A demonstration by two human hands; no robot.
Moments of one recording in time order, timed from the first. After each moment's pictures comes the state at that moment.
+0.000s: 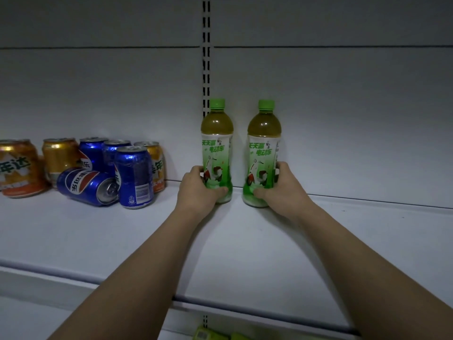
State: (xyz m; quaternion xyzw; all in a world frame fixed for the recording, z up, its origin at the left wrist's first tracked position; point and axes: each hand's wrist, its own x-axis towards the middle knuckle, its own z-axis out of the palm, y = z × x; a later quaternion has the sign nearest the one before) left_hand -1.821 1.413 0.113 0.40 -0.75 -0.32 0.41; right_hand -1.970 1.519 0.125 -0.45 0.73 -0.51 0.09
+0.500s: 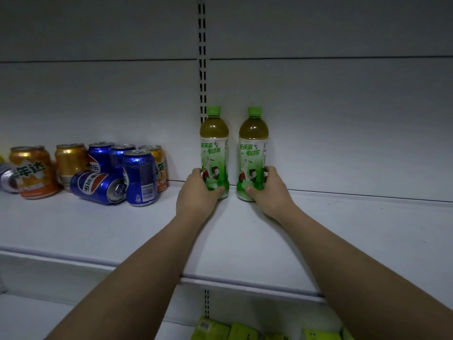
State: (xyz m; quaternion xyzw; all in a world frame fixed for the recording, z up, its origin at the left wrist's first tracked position) left_hand -1.818 1.431 0.114 0.44 -0.78 -0.24 0.38; right_hand -1.954 1.528 0.123 -0.43 0.75 -0.49 0.07
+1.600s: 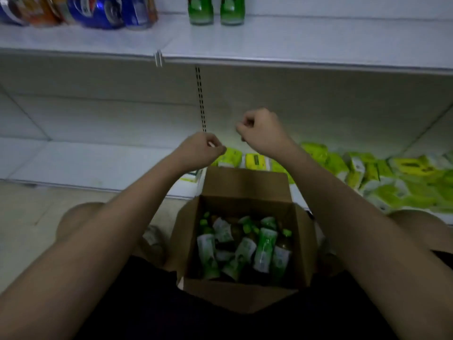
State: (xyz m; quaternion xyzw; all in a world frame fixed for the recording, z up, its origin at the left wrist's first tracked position) left_hand -1.662 1.687 -0.016 0.38 -0.86 -0.33 0.11; right_hand -1.803 1.774 0.006 -0.47 0.81 -0.33 0.11
